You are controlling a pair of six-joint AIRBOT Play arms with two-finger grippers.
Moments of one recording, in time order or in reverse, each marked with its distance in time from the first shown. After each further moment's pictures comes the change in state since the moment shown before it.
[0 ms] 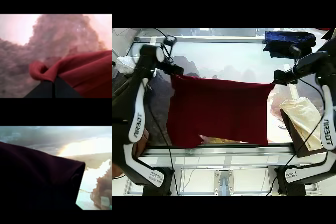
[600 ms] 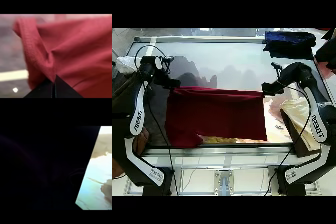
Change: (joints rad) left arm 0.104 -0.048 -0.097 -0.100 -0.177 -0.008; right arm 0.094 -0.081 -0.093 -0.024 -0.041 -0.041
